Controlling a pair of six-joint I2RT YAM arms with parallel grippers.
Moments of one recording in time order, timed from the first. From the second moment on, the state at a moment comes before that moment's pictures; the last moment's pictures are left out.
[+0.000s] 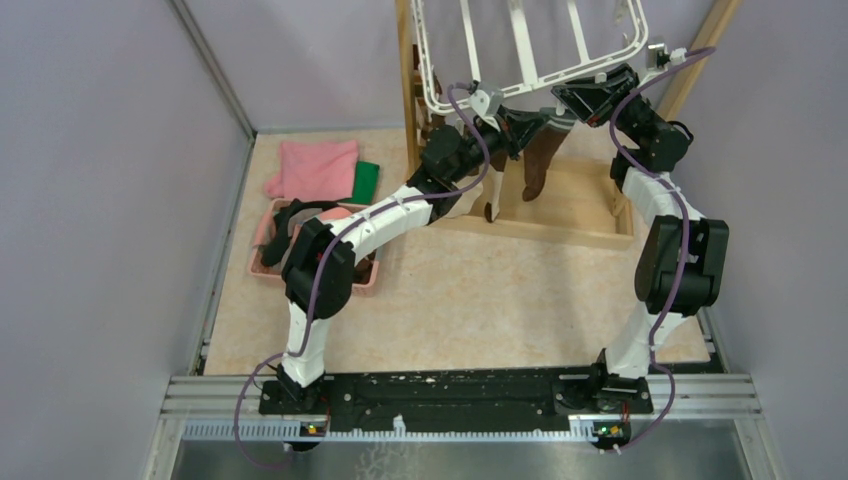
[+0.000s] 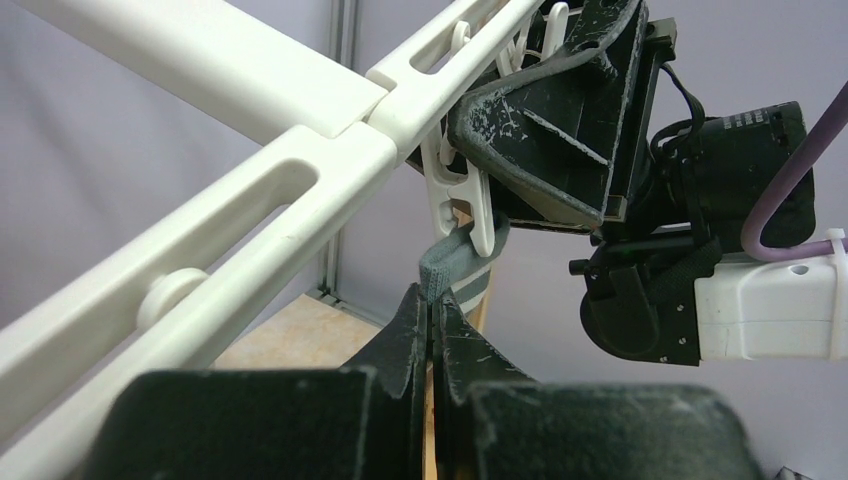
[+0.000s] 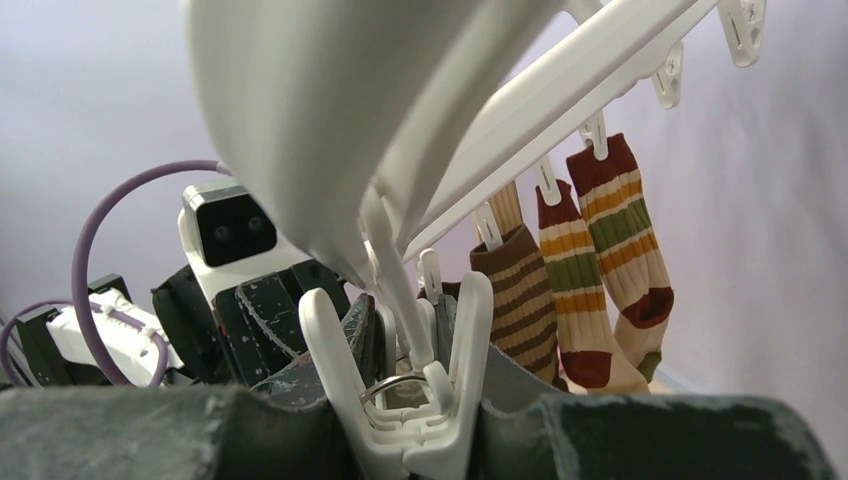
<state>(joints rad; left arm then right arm) -0.75 2.03 1.71 0.76 0.28 -0.31 -0.09 1.81 1.39 1.50 -0.97 1.32</state>
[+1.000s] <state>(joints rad) -0.76 2.03 1.71 0.82 0.30 -0.35 -0.09 1.81 1.39 1.50 -0.98 1.32</state>
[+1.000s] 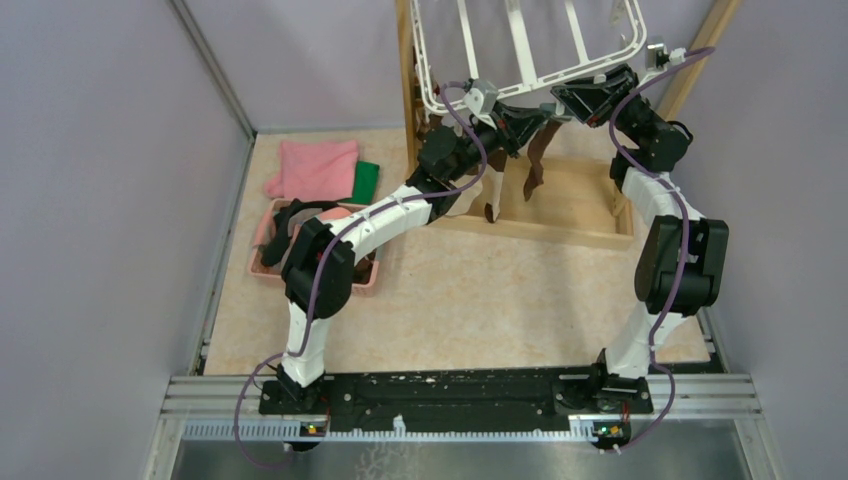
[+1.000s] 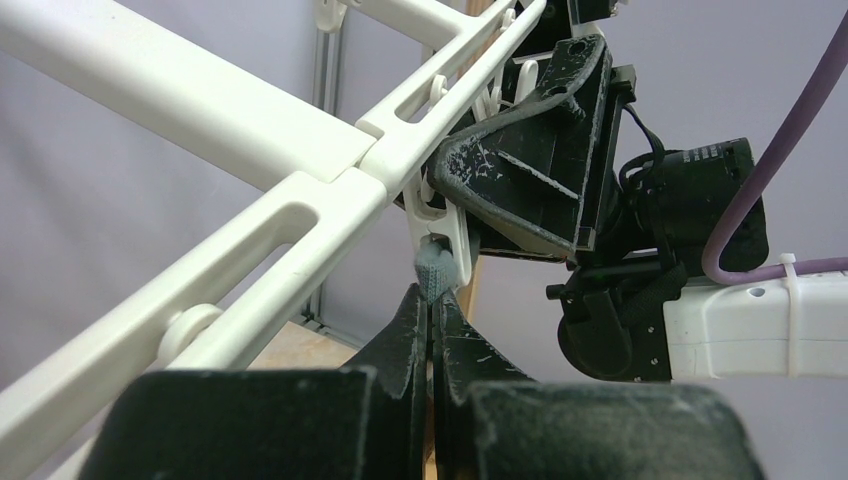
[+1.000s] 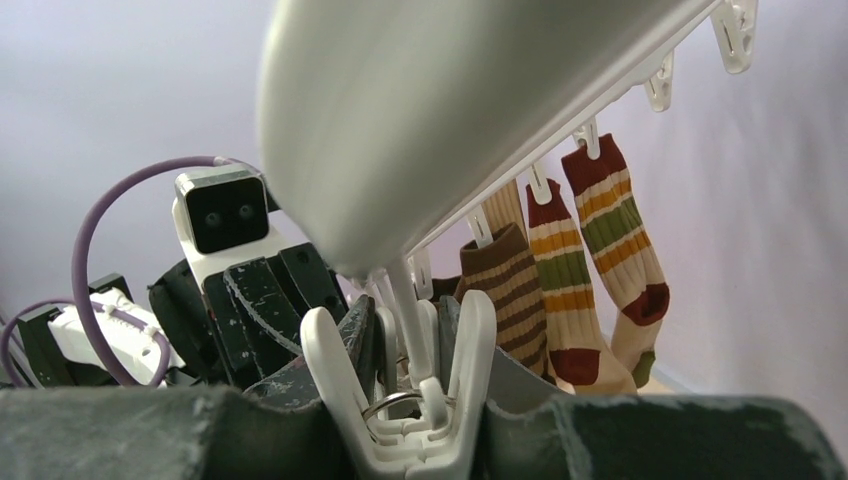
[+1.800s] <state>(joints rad) -0.76 2.03 1.71 0.83 0.32 -0.38 -0.09 1.81 1.39 1.50 -0.97 1.32</state>
